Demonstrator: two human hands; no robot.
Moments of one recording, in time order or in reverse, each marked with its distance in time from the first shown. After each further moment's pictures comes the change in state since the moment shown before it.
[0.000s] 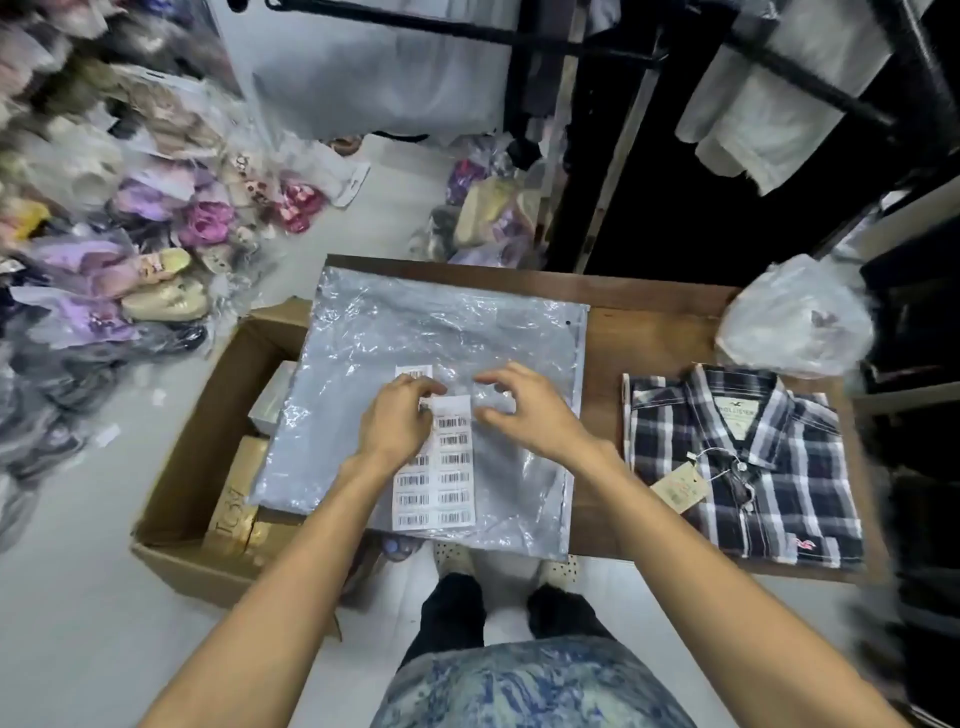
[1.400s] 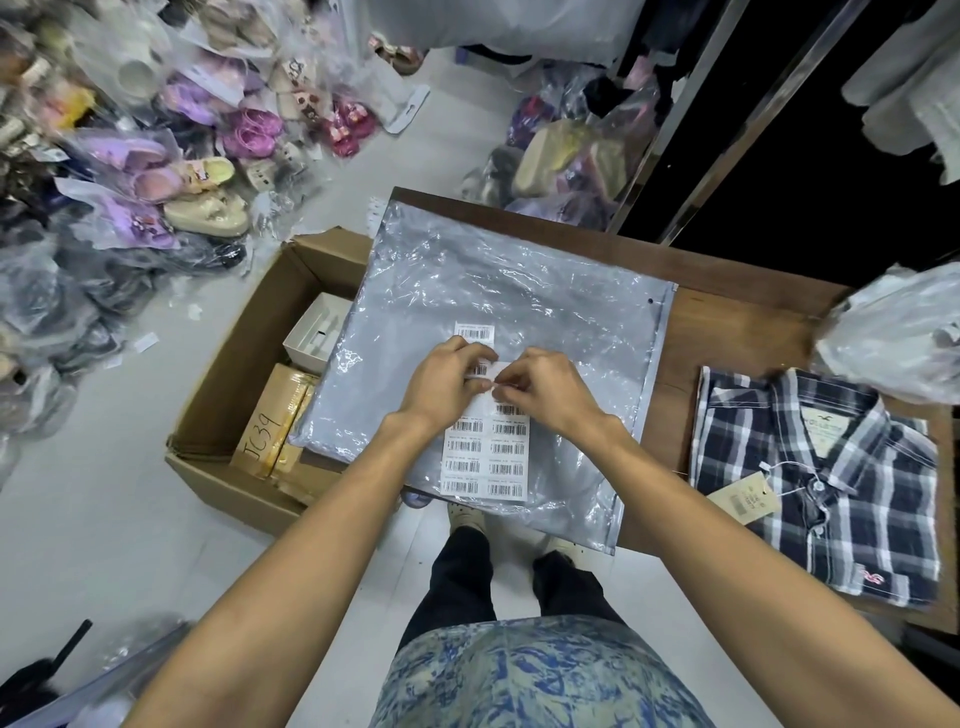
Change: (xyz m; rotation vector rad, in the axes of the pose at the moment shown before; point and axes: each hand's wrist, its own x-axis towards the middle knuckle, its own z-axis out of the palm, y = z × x) left_hand 0.010 -0.035 0.009 -0.139 -0.084 0.026; right_hand 0.045 0.002 0.060 -0.215 -0.159 0.041
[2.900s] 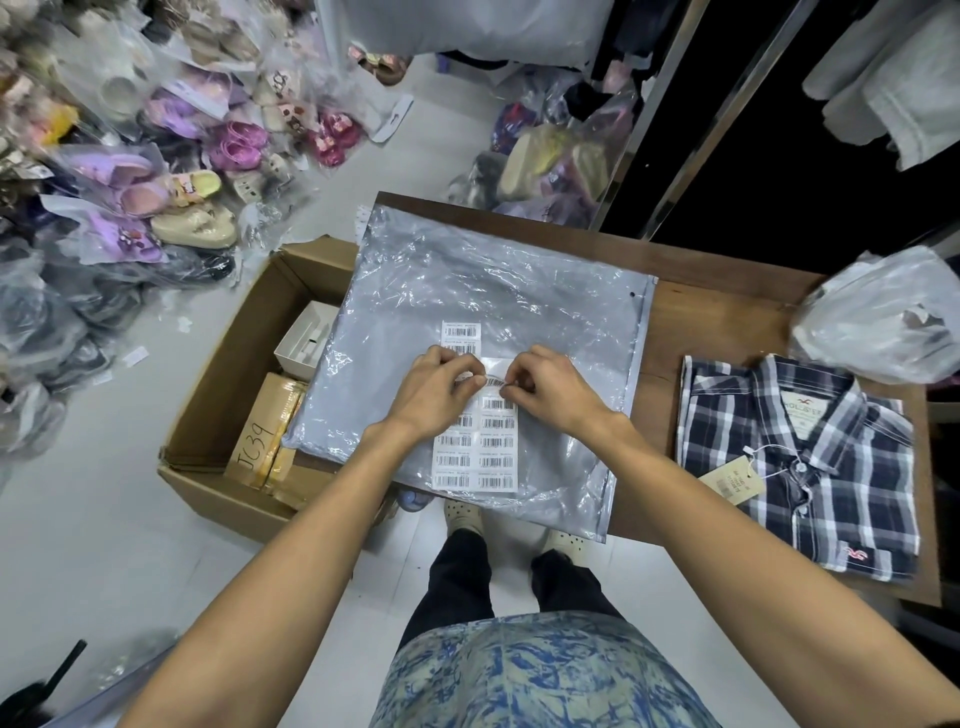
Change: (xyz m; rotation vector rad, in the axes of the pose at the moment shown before) left_hand -0.018 0.001 0.001 -0.014 -0.086 -0.069; right_hand -0.010 0.027 0.000 0.016 0.036 -0.037
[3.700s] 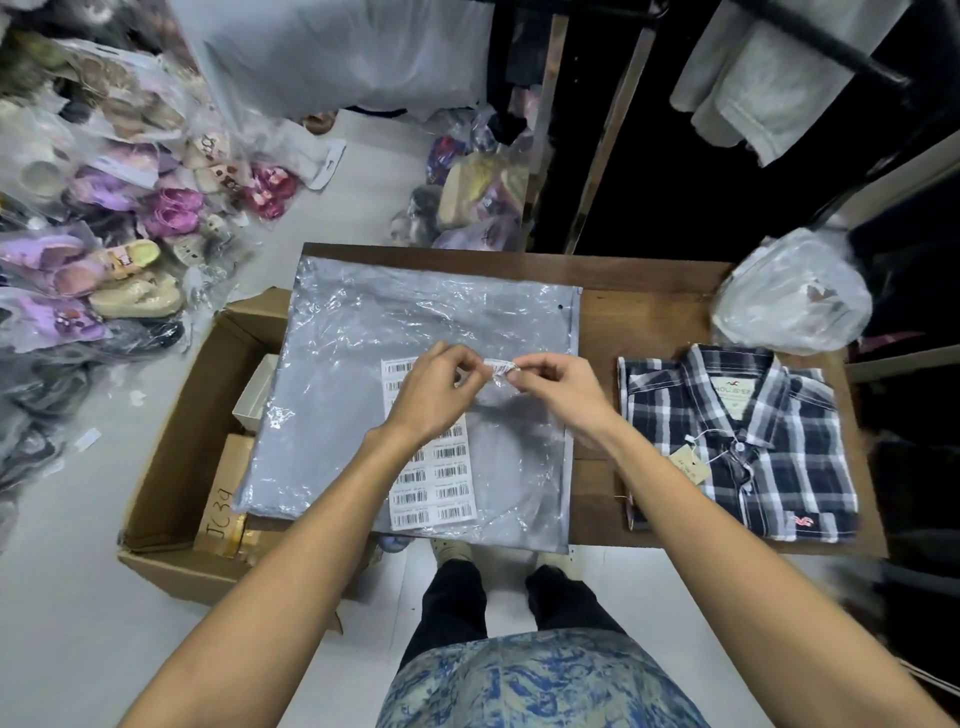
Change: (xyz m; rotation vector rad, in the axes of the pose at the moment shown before) left_hand 0.033 0.084 0.008 -0.105 0.047 0.184; right_hand -0.047 0.020 -0.062 0.959 0.264 0.387
